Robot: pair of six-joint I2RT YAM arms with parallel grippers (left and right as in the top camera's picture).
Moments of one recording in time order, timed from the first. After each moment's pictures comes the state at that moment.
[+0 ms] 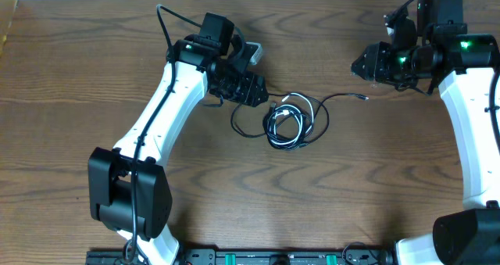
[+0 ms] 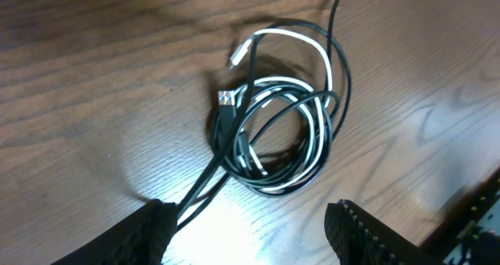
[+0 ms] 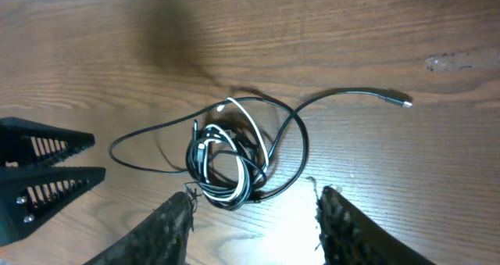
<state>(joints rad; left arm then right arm) -0.31 1.84 1.56 -0.98 0.47 0.03 0.04 1.64 1.65 -1.11 -0.39 0.23</state>
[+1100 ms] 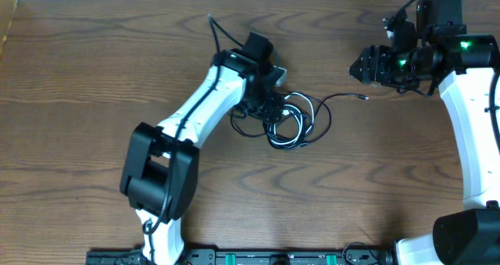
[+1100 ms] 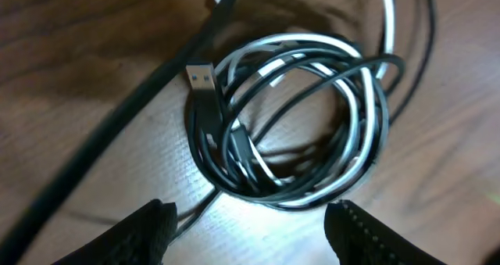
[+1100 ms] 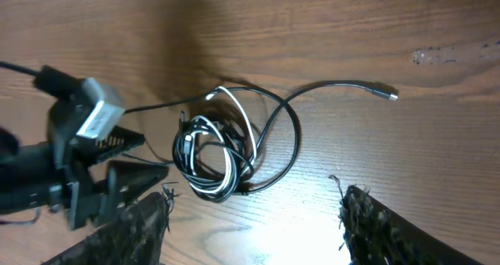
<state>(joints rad) -0.47 2.00 1.56 -0.96 0.30 0.00 0.04 1.65 1.64 -1.14 -0.37 0.19</state>
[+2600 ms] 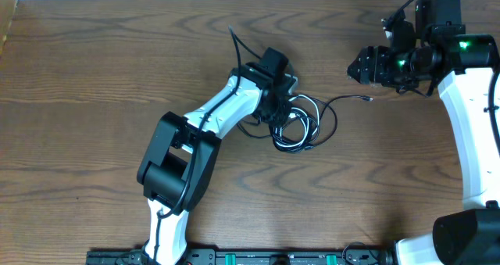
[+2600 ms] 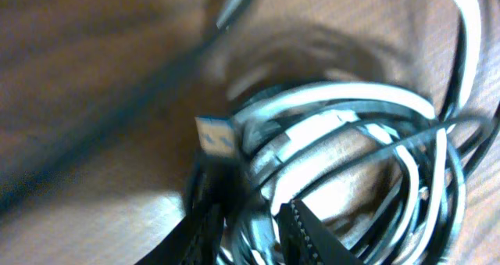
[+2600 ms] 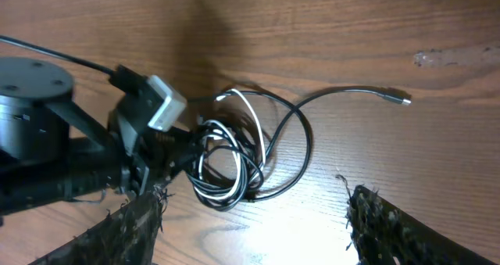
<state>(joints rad) -0.54 2.09 1.48 -0.75 0.29 -0.06 0.04 1.65 1.64 -1.14 -0.37 0.18</state>
